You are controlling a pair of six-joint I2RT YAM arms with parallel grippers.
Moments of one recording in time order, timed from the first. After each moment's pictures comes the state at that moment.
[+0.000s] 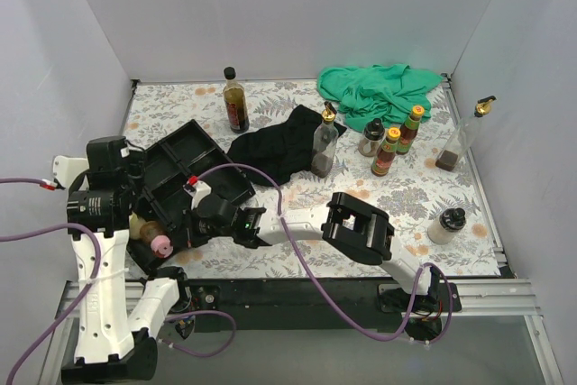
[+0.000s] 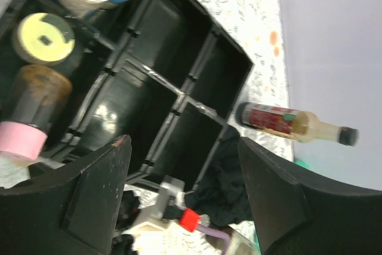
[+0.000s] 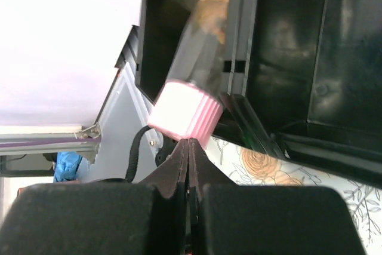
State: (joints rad) left arm 0.08 0.85 1.29 -1.15 -0.43 -1.25; right arm 1.34 2.22 1.56 0.31 -0.11 0.93
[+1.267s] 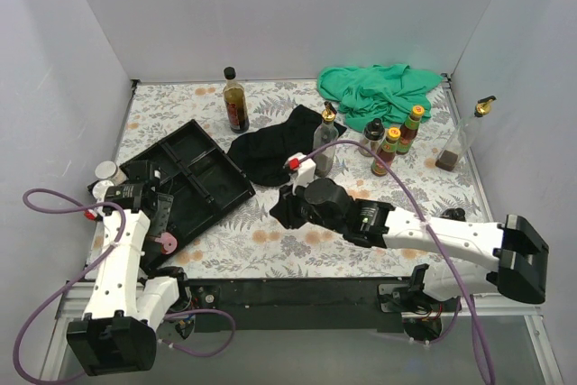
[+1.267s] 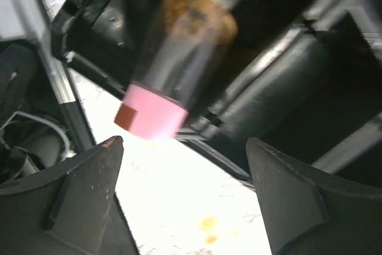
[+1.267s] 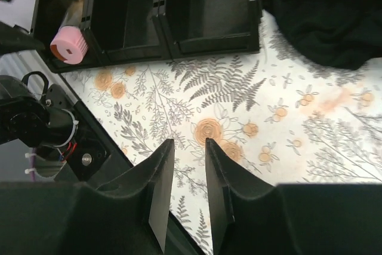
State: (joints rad) left arm 0.08 0.91 0.88 -1.29 -0.37 -1.35; right arm 1.21 1.26 0.86 -0.02 0.17 0.50
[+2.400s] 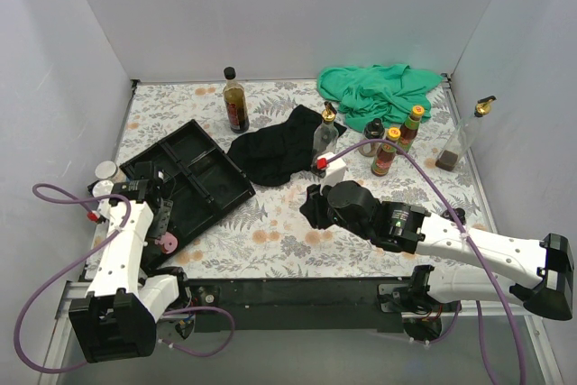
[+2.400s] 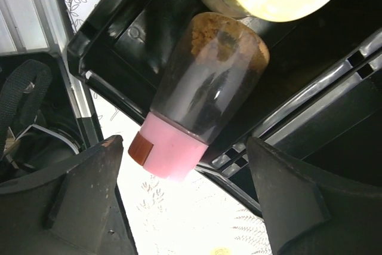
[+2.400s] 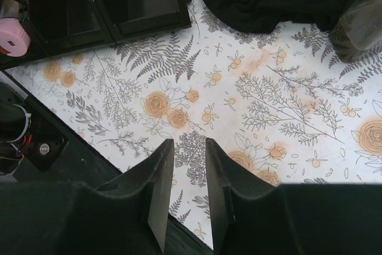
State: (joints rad) left arm 0.10 0.99 0.80 -1.25 -0.42 -1.36; right arm 1.20 1.04 0.86 -0.34 0.34 0.50
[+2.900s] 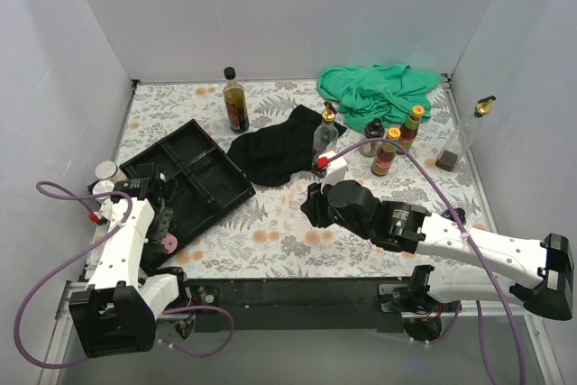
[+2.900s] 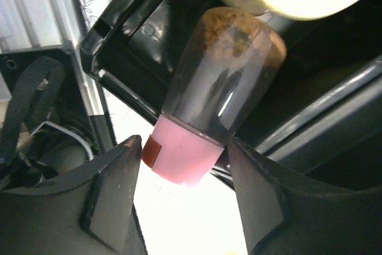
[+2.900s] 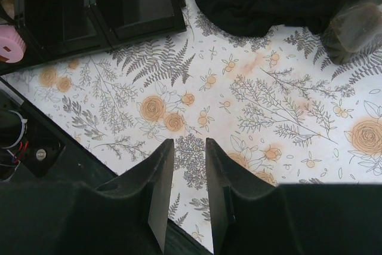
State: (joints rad) left arm 0.10 1.01 0.79 -1.27 -0.42 -1.36; right arm 1.20 1.04 0.86 -0.35 0.36 0.50
